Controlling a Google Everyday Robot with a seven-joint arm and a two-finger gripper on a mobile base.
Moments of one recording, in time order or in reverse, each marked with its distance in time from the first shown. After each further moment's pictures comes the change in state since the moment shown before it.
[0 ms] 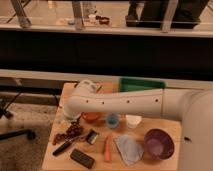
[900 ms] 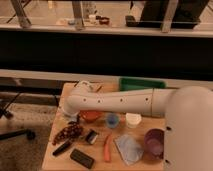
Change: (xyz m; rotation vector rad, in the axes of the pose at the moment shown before) arm 0.003 -0.027 0.039 -0.003 -0.028 0.095
